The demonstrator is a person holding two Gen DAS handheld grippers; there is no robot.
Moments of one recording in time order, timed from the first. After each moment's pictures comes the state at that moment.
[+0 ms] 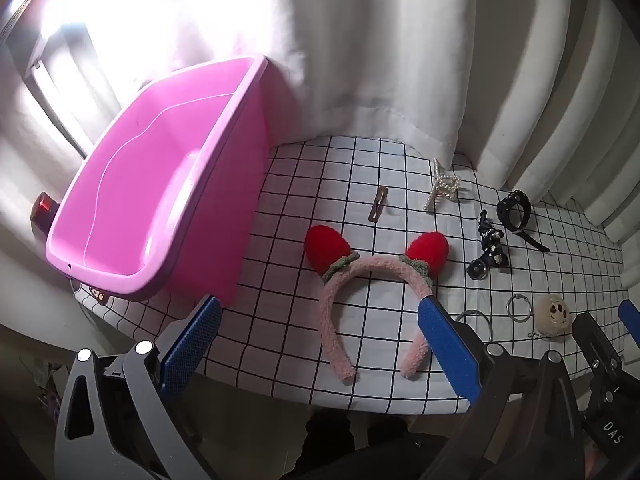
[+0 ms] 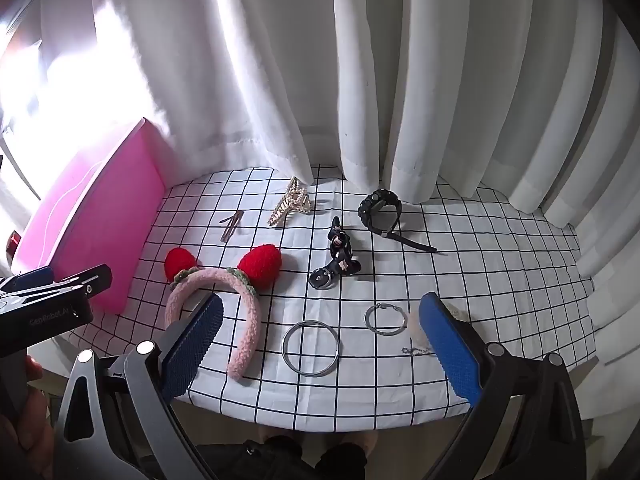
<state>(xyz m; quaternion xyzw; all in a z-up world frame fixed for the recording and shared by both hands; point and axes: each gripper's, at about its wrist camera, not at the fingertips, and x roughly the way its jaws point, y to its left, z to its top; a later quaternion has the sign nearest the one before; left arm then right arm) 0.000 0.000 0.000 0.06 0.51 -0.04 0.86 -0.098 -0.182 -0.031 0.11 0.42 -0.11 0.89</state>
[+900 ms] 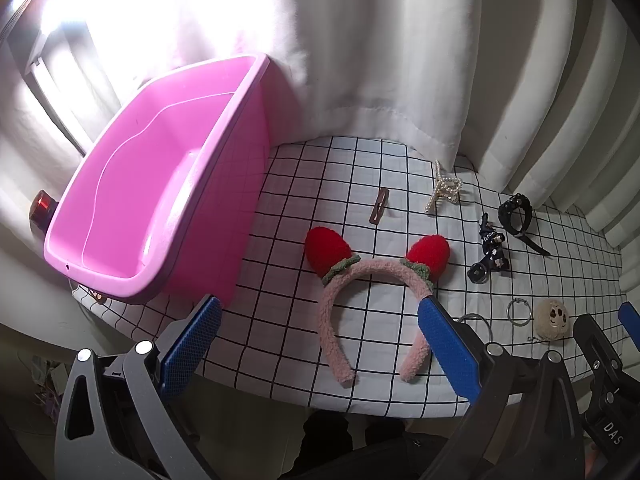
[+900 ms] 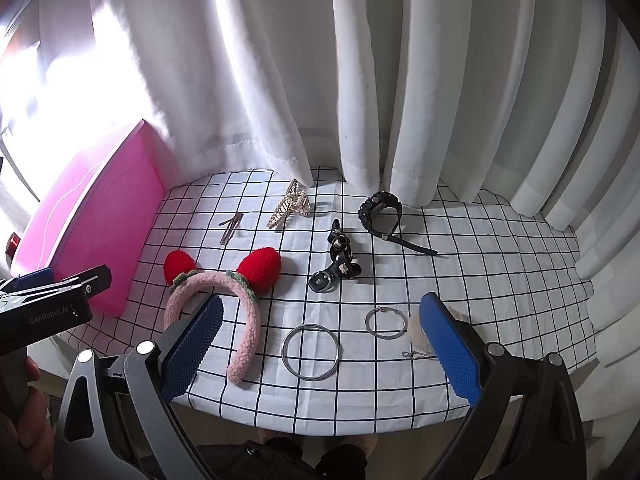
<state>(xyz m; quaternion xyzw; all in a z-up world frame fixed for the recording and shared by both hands) 0.002 0.000 0.000 0.06 0.50 -0.04 0.86 -0.098 -0.182 -0.031 0.11 0.42 -0.11 0.89</state>
